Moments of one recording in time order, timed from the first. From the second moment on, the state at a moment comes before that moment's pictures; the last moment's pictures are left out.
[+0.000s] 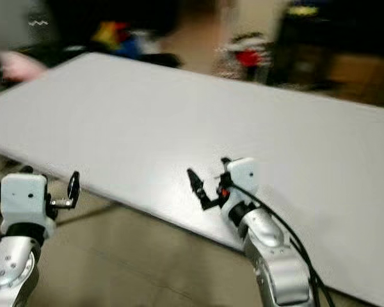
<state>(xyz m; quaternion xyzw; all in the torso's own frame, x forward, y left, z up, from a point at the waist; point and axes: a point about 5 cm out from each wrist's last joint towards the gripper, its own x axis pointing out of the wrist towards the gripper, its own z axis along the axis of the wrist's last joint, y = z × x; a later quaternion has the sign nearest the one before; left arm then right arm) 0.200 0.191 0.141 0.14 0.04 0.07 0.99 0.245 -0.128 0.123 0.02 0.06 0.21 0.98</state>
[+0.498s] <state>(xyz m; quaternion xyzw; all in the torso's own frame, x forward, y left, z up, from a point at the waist) 0.199 0.192 0.138 0.13 0.05 0.08 0.99 0.272 -0.139 0.142 -0.02 0.01 0.15 0.99</state>
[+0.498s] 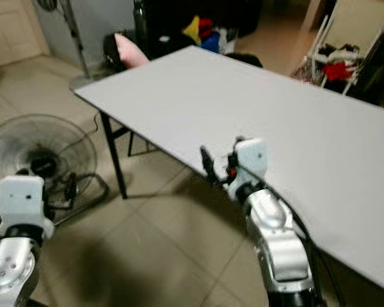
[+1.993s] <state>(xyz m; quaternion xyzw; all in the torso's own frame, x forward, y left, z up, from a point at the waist) 0.186 0.183 0.164 0.14 0.00 0.10 0.98 0.246 -0.108 0.124 0.07 0.08 0.34 0.94</state>
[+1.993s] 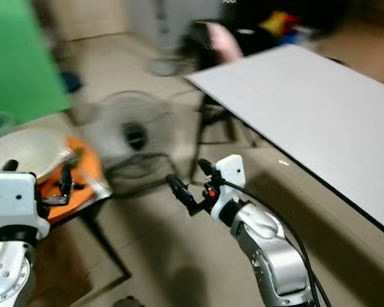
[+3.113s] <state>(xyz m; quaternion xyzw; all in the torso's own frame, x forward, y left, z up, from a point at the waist) 0.184 0.186 0.170 0.15 -0.01 0.07 0.99 0.271 -0.090 0.159 0.08 0.02 0.35 0.93</state>
